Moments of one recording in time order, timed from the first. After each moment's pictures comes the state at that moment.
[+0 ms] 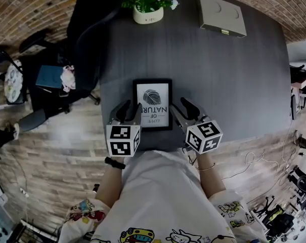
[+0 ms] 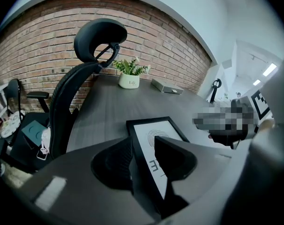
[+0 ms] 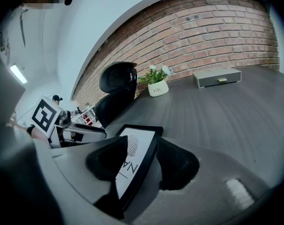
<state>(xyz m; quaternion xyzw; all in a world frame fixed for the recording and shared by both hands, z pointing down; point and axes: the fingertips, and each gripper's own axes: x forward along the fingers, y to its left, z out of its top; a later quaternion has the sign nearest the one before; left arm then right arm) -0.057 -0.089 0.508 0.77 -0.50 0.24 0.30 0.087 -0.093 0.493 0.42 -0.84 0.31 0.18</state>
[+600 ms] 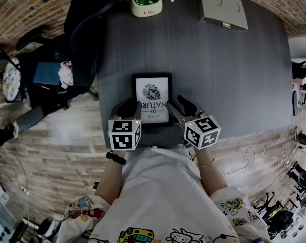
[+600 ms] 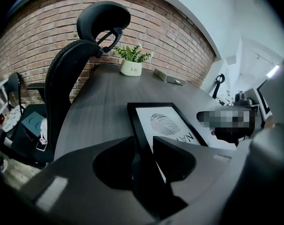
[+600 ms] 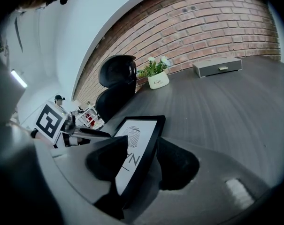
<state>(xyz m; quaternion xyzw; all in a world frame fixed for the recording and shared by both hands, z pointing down) -0.057 -0.076 0.546 0.75 -0.50 0.27 0.33 0.080 -0.081 0.515 0.40 -0.83 0.34 0.18</state>
